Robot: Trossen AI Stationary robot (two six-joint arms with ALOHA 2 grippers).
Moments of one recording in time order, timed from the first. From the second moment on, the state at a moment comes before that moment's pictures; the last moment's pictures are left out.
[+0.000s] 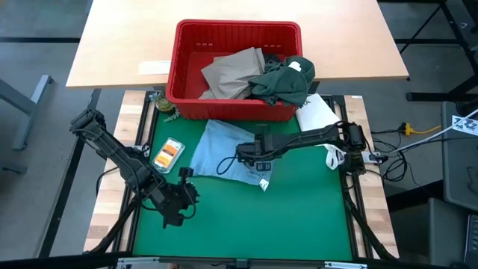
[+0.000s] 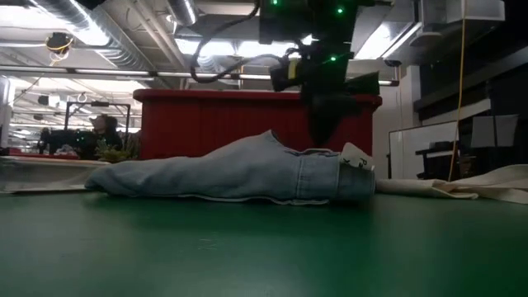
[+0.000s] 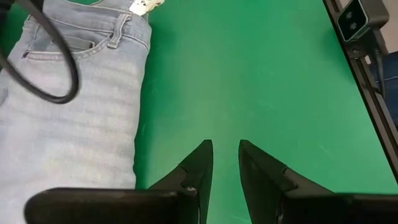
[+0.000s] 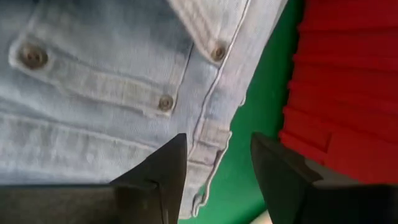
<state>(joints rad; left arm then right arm) -0.68 1.36 1.11 -0.78 -0.41 -0.42 0.06 1.98 1.59 -1.10 0.49 -0.03</state>
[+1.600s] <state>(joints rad) -0.68 1.35 1.11 -0.77 -0.41 -0.42 0.07 2.21 1.72 -1.40 0.42 0.00</state>
